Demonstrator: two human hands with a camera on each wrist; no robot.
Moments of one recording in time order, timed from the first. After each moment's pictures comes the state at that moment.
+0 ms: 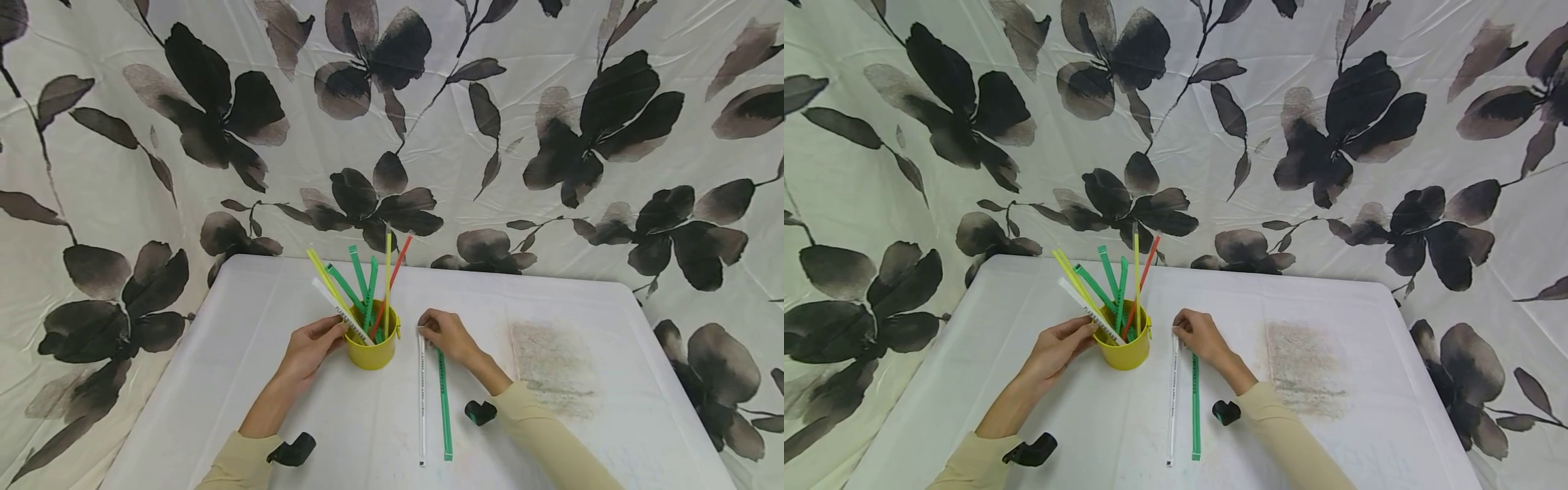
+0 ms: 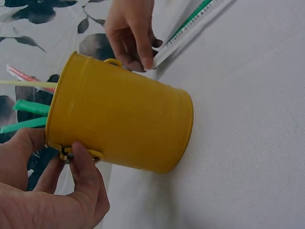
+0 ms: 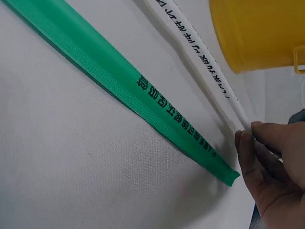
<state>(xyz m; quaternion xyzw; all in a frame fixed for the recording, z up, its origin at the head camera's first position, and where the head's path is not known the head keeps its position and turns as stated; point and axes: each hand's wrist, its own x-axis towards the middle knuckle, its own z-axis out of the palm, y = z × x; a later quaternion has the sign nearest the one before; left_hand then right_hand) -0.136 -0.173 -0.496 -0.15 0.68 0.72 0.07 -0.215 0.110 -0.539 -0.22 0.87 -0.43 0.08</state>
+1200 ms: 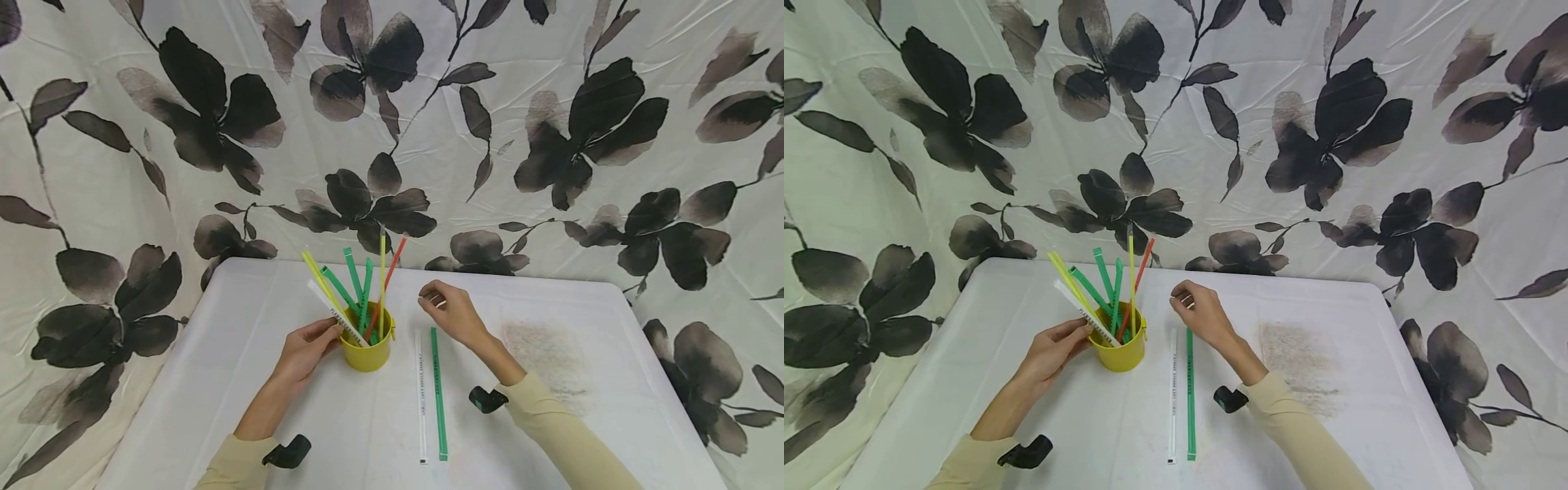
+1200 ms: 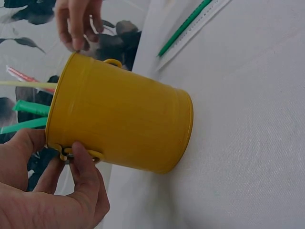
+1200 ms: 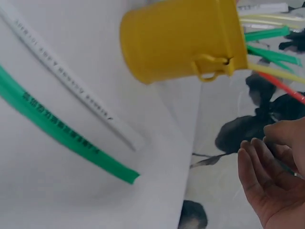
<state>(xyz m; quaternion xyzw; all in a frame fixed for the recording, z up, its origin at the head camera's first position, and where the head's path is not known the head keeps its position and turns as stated) -0.135 -0.172 -0.500 -0.16 0.68 0.71 0.08 -0.215 0.116 -0.474 -0.24 0.86 -0.44 -0.04</state>
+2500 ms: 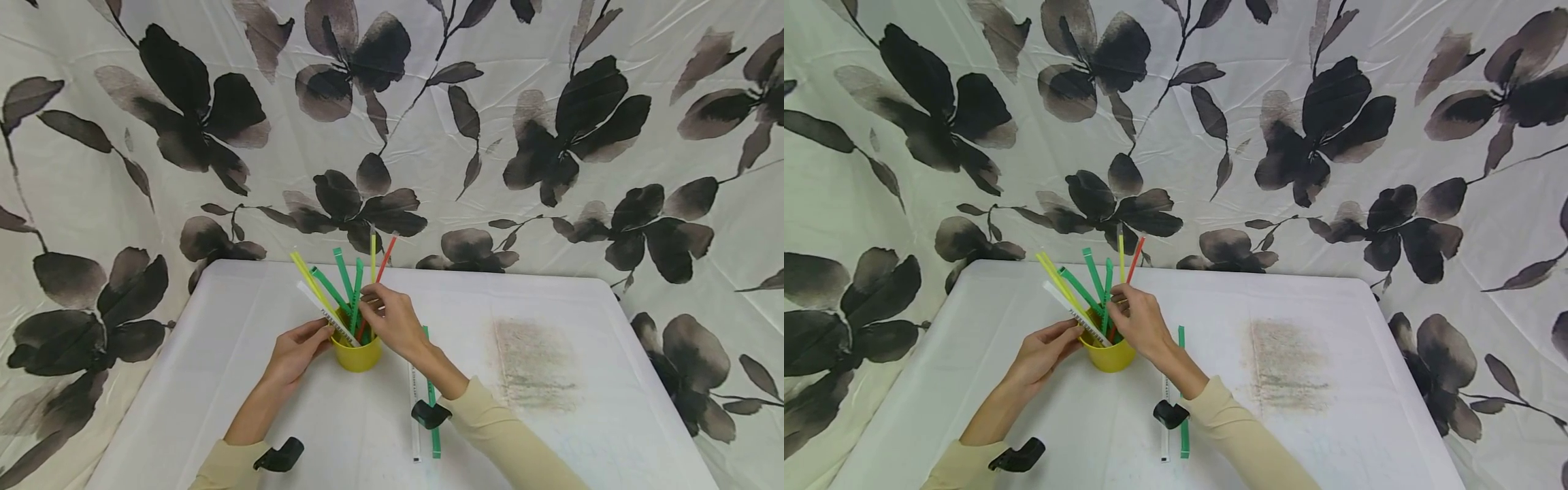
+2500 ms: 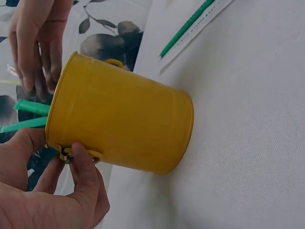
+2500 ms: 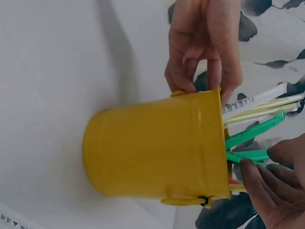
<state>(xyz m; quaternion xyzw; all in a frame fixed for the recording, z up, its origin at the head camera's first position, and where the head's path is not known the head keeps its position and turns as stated) -0.133 -0.170 -0.498 -0.14 0.68 0.71 0.08 -0.184 0.033 -0.455 -0.29 0.82 -0.50 -0.07</state>
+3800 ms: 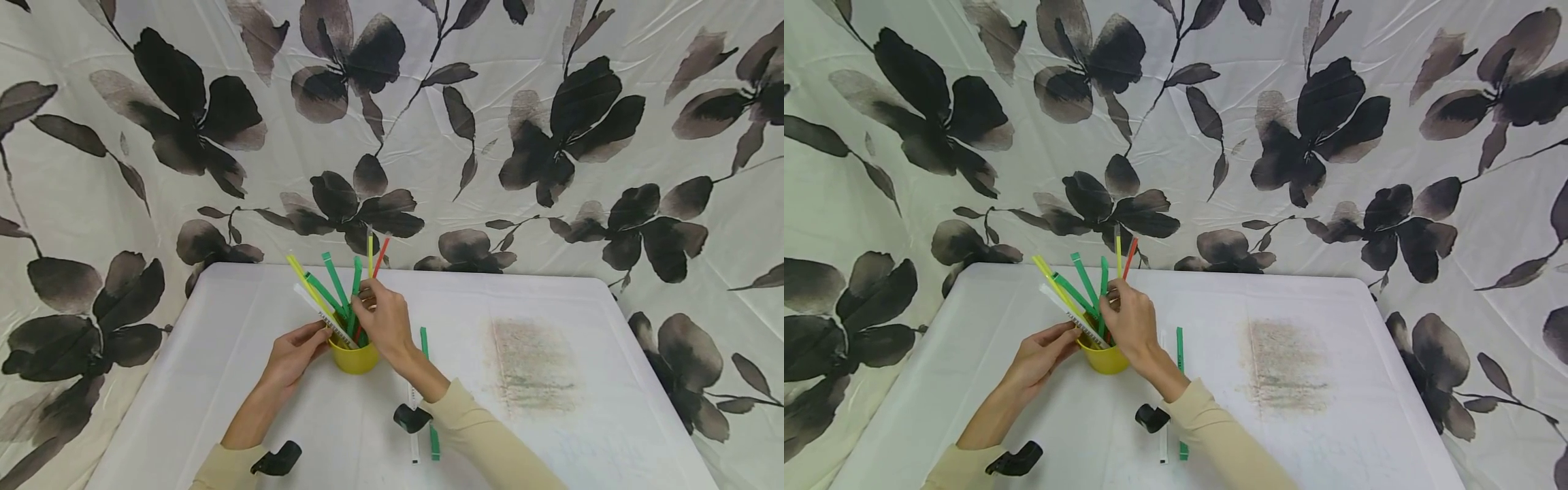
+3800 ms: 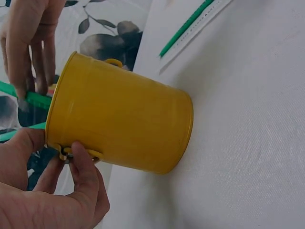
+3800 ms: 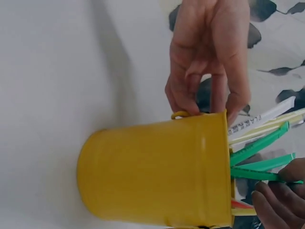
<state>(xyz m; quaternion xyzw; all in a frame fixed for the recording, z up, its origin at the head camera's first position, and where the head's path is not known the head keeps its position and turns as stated) -0.132 -0.169 -0.496 -0.15 0.69 0.70 0.08 -0.180 0.013 -0.454 -0.21 0.84 -0.49 -0.15</state>
